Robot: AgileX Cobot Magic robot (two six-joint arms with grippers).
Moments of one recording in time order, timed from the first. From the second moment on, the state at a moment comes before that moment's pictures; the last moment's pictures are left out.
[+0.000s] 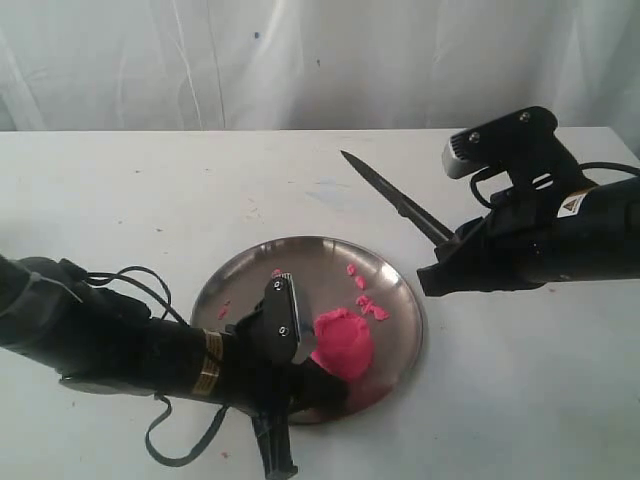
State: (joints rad) left arm -0.53 1.96 -0.74 1.04 -0.73 -0.32; right arm 0.40 1.30 -0.72 0.36 0.30 -0.41
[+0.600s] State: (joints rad) left arm -0.51 1.87 -0.84 0.77 -0.17 -0.34; right arm 0.40 1.30 -0.72 0.36 0.30 -0.41
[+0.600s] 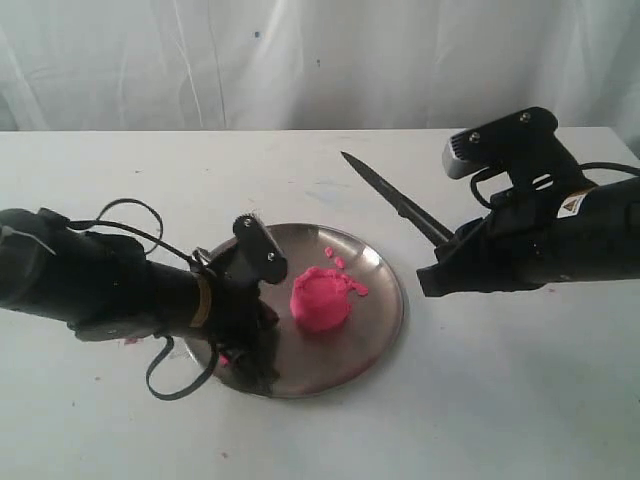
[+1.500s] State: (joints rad) left arm -0.51 1.60 -0.84 0.78 -0.06 -0.50; right arm 0.47 1.51 -0.74 0.36 0.30 -0.75
